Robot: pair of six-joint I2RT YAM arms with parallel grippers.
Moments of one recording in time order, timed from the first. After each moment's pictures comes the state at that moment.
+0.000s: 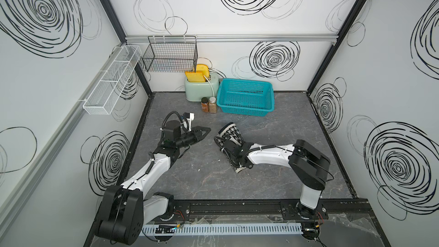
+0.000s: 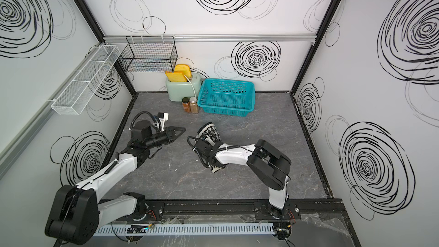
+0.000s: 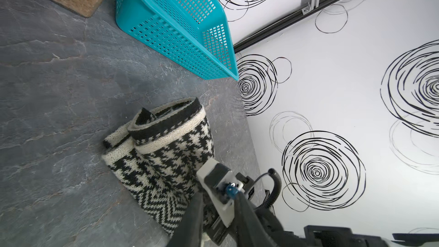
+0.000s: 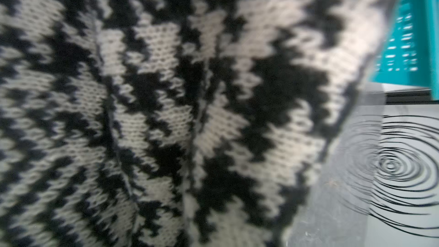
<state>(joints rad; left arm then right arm) -0.15 1.15 0.57 0.20 0.75 -0.82 1.08 1.88 1.13 -0.56 0.73 0.23</state>
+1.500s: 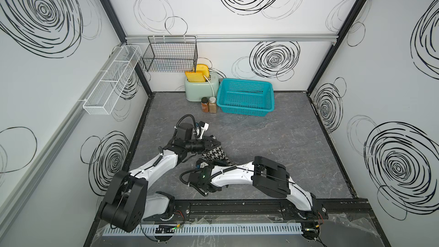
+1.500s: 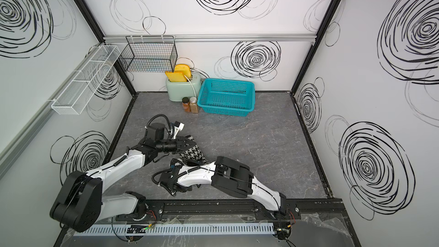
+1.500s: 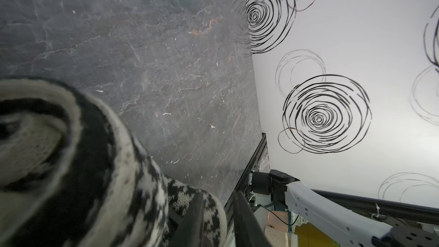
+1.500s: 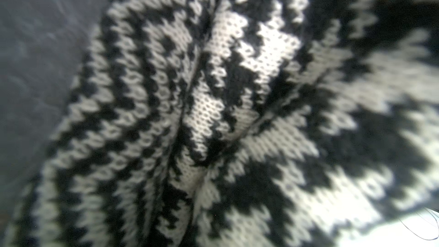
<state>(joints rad) -0.31 1.31 0.60 0.04 0.84 -0.74 1.41 2.28 1.63 -1.05 0.92 0.23</state>
